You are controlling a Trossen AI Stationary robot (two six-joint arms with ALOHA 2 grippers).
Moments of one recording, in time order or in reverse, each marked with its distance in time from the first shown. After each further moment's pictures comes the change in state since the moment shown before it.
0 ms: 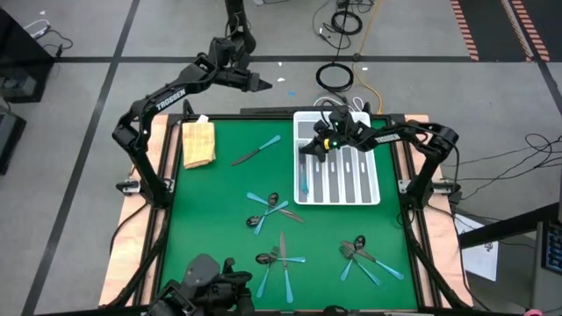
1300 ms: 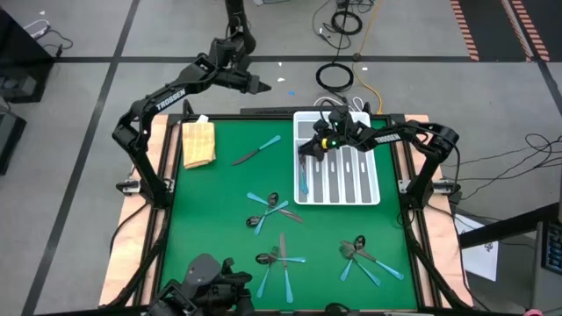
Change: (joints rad) left arm 0.000 0.000 0.000 -0.038 -0.013 0.052; right arm -0.001 0.000 0.000 -0.042 0.052 0.038
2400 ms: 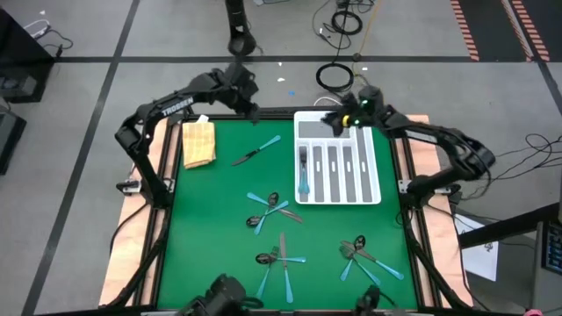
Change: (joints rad) left arm -0.128 0.001 -0.043 -0.367 -0.410 0.295; right arm -0.193 -0.368 0.018 -0.270 0.222 -0.157
